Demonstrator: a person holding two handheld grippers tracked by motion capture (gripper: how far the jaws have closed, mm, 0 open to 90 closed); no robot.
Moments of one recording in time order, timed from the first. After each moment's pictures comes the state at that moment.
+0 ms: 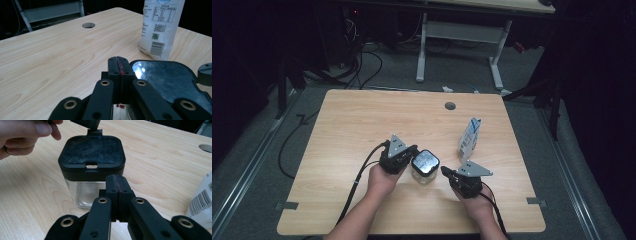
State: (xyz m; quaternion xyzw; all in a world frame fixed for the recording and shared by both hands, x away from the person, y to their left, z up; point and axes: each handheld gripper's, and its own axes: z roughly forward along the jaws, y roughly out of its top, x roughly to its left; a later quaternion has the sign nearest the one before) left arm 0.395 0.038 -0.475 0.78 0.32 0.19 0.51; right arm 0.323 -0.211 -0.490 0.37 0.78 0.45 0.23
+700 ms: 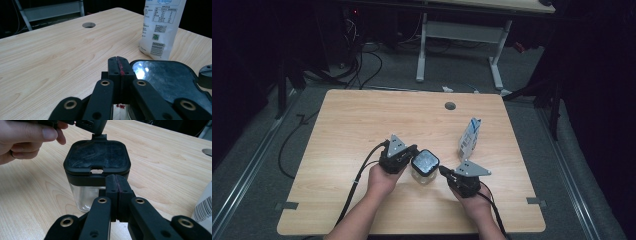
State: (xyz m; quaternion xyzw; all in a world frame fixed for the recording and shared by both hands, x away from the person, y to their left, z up) left arm 0.396 0.039 -0.476 0.77 0.32 0.19 0.51; right arm 0.323 -0.207 -0.487 0.36 0.78 0.46 0.23
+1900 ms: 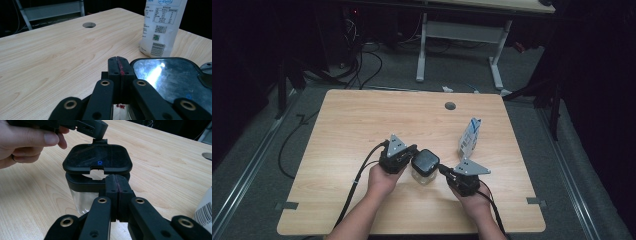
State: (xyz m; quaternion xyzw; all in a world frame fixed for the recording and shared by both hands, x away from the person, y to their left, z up) left arm 0.396 0.040 -0.476 0.77 0.33 0.19 0.51; right arm 0.326 -0.204 -0.484 0.35 0.78 0.46 0.23
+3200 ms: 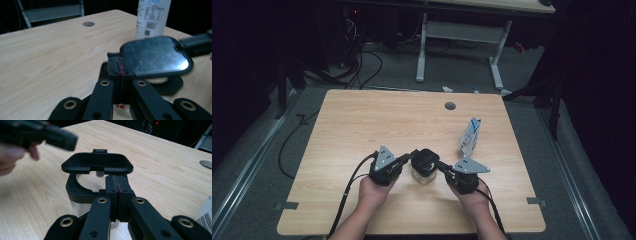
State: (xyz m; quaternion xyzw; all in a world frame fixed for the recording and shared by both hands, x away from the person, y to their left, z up) left arm 0.359 0.066 -0.480 0.76 0.33 0.19 0.53; right arm 0.330 -0.200 -0.477 0.34 0.78 0.47 0.24
